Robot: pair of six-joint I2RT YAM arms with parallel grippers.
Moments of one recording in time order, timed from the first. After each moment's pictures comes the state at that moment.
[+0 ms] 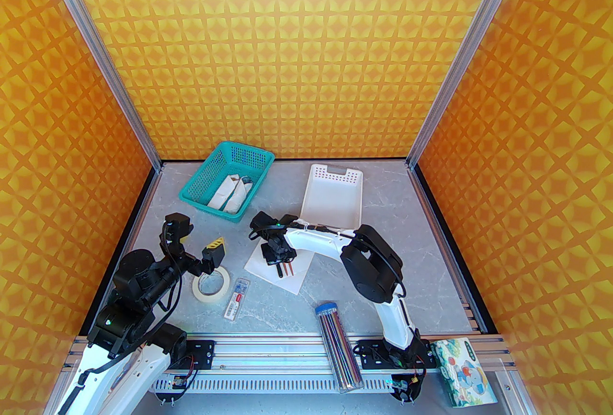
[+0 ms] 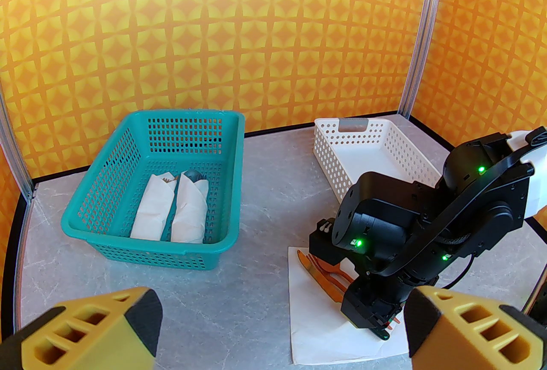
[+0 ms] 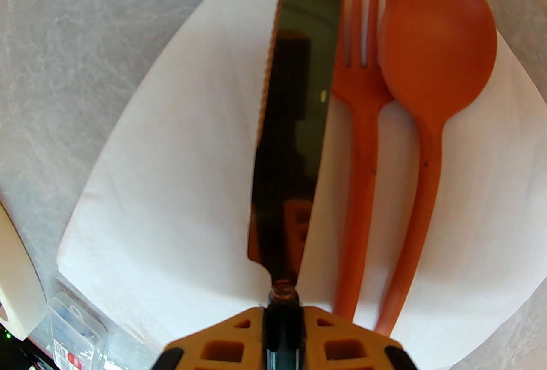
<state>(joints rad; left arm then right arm) -0.35 0.44 0.67 -0.42 0.12 -0.08 0.89 2.09 1.54 -0.82 0.03 0.59</state>
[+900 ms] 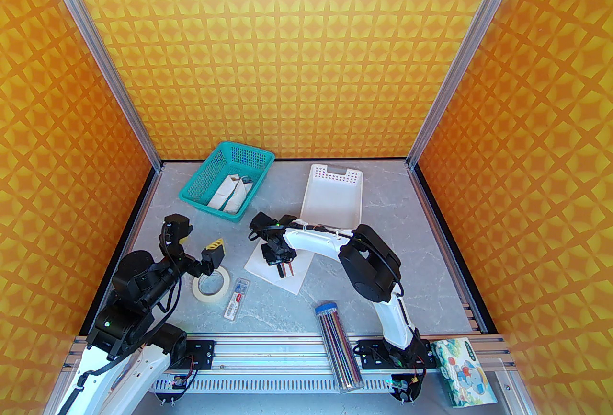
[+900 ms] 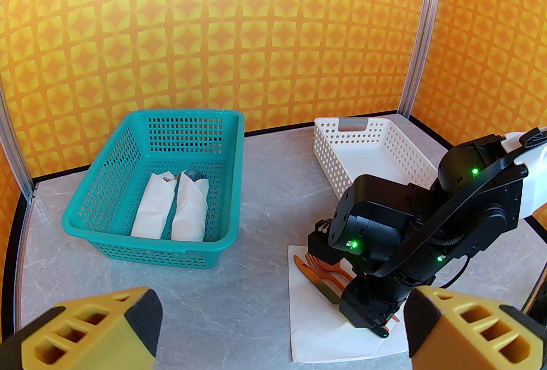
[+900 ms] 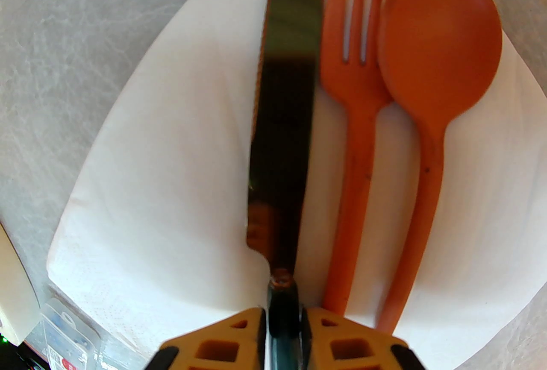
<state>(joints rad) -0.35 0.43 0.67 -0.43 0.12 -0.08 0.89 2.10 1.55 -0.82 0.04 0.59</state>
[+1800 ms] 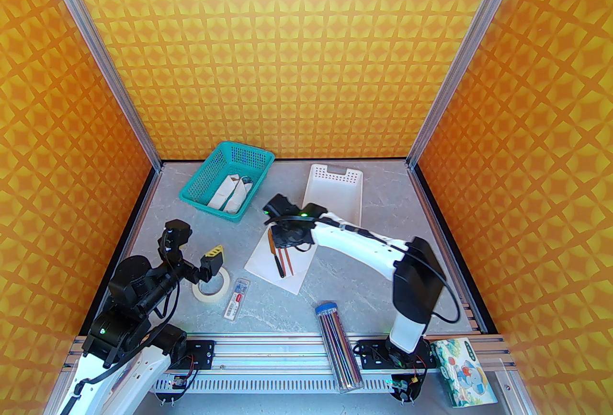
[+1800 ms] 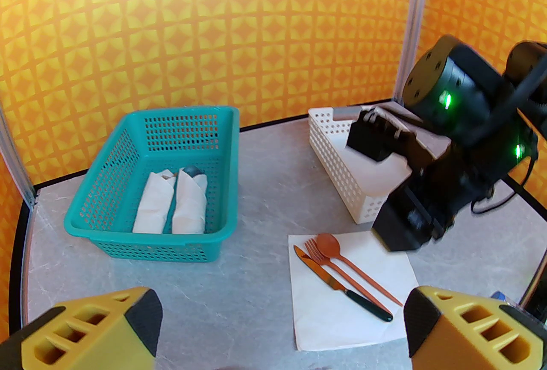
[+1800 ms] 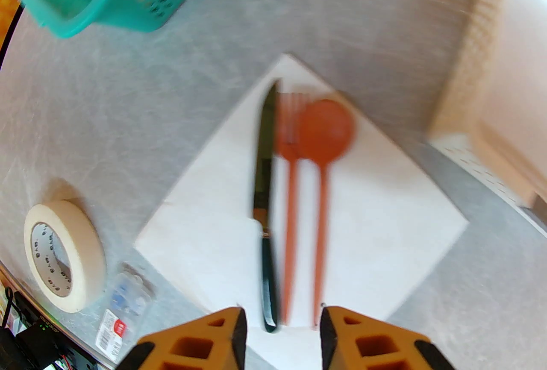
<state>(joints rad) -0.35 0.39 0.68 -0.51 0.16 -0.02 0.82 1.75 1.44 -0.84 0.14 0.57</state>
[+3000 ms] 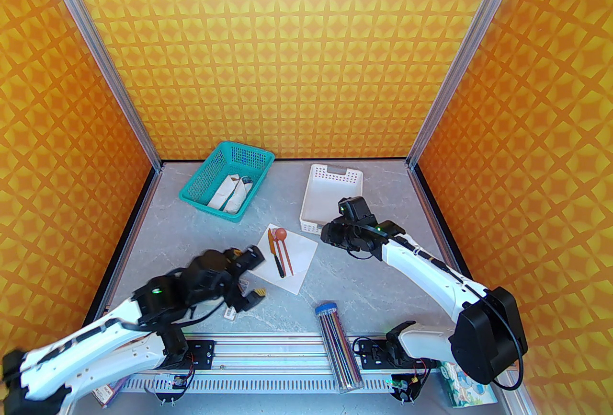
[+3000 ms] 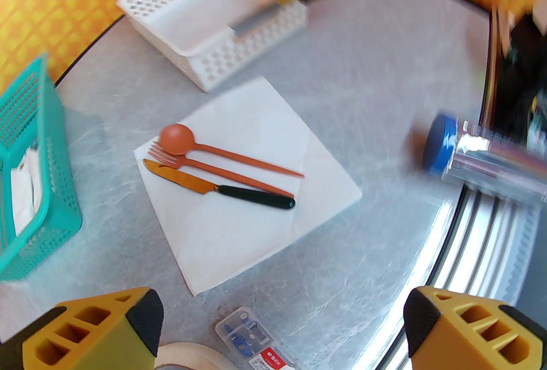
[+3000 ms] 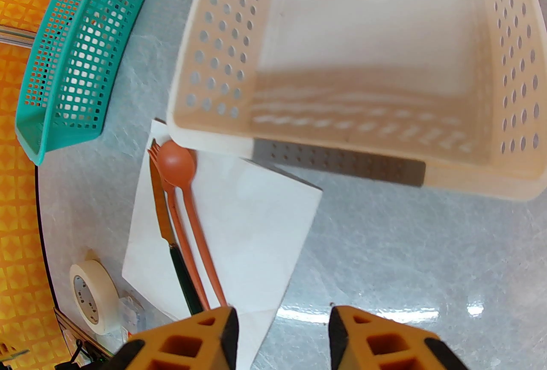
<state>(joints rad) -1.03 0.85 0.72 -0.59 -0.09 0.13 0.43 1.30 0.92 -0.58 -0.11 0.64</state>
